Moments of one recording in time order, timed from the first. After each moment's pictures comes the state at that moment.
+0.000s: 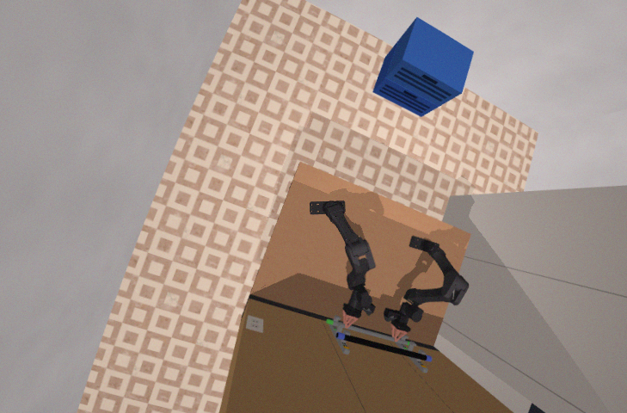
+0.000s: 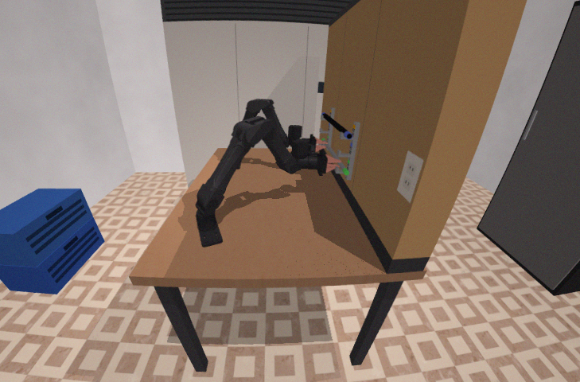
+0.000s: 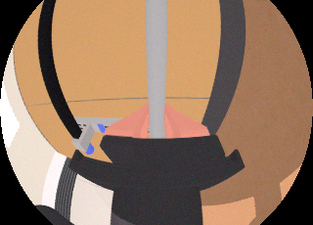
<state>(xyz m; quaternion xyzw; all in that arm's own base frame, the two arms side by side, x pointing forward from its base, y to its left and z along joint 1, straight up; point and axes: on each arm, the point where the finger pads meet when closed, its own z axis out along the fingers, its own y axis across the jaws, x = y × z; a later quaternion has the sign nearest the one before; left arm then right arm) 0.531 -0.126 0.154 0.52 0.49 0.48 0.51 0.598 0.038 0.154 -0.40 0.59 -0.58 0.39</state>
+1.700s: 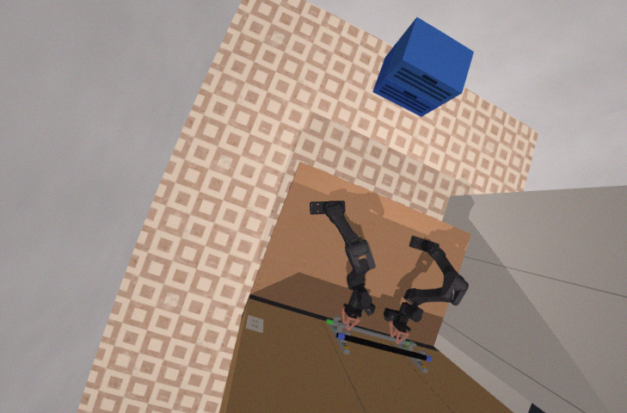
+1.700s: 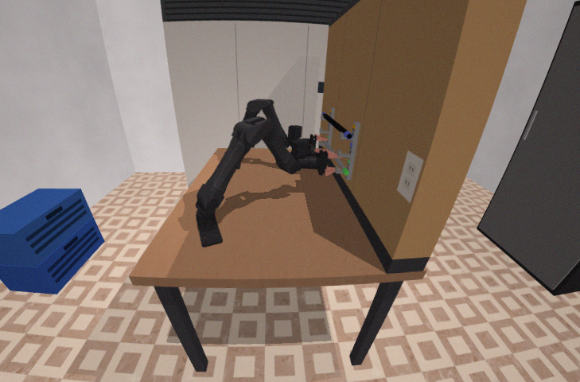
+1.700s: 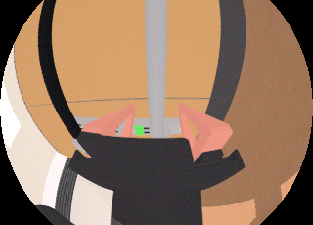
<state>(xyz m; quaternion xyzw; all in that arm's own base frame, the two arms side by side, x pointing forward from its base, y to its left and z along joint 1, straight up) 0.531 -0.127 0.154 0.52 0.49 0.48 0.51 0.599 0.039 0.158 -0.39 0.59 -0.59 0.39</state>
